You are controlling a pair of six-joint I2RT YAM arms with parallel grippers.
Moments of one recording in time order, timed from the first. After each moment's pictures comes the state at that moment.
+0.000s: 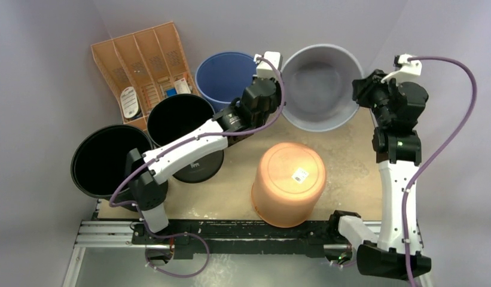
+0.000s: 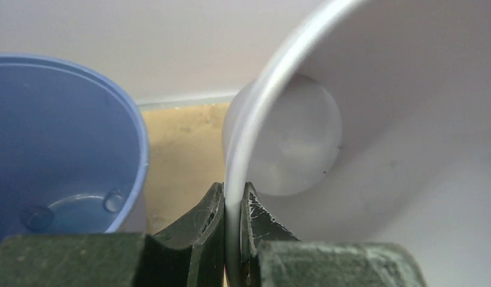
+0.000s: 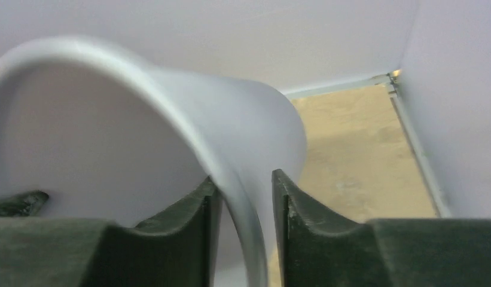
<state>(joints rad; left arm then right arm) -0.98 1.78 1.82 -0.16 -0.54 -0.31 -0.14 0.99 1.31 -0.39 -0.11 0.22</state>
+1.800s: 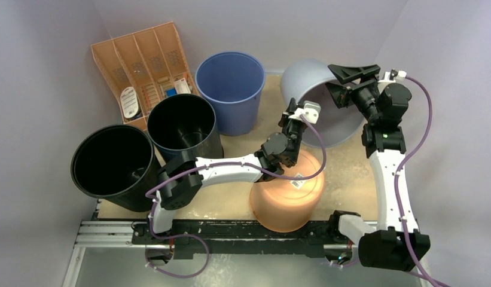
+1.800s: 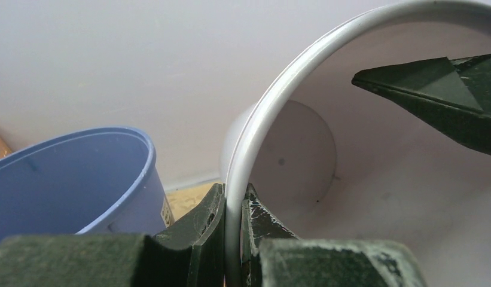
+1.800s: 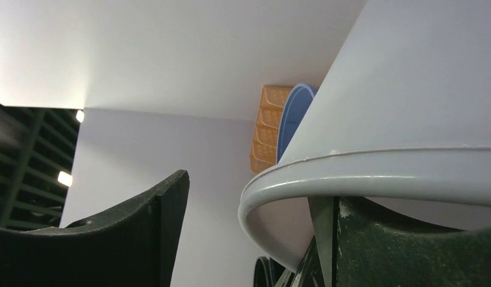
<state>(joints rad) -1.20 1.98 1.51 0.98 -0.91 0.54 -0.12 1.08 1.14 -0.08 -0.45 1.40</state>
